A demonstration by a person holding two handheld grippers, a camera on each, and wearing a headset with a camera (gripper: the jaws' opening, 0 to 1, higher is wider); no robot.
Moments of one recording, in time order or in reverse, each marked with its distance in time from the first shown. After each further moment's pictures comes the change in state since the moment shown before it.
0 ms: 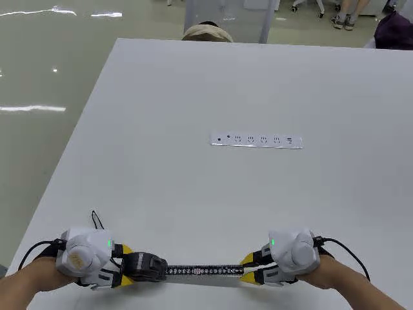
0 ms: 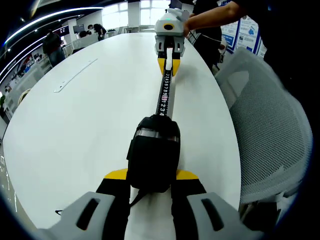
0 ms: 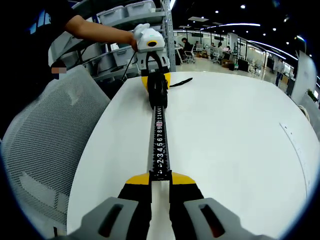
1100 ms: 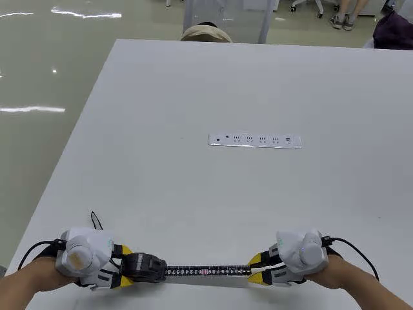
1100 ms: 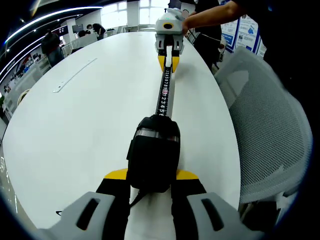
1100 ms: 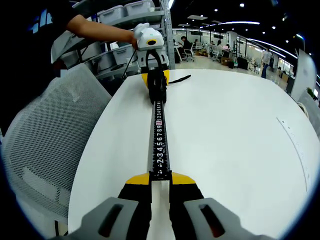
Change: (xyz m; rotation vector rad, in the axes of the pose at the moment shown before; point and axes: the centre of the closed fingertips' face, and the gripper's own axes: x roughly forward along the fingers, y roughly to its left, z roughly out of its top) left arm 0.001 -0.001 0.002 0.006 0.008 -0.006; right arm -0.015 0.000 -0.014 0.009 0.015 0.000
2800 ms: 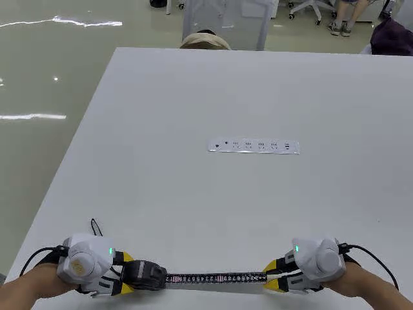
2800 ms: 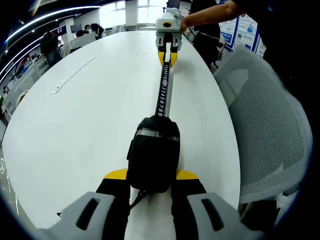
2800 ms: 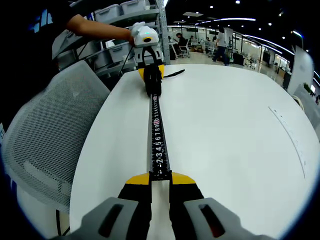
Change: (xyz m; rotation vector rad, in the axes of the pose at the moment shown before) left arm 0.001 -0.002 0.000 0.010 0.011 -0.007; right arm -0.024 -0.003 -0.026 0.027 0.030 -0.030
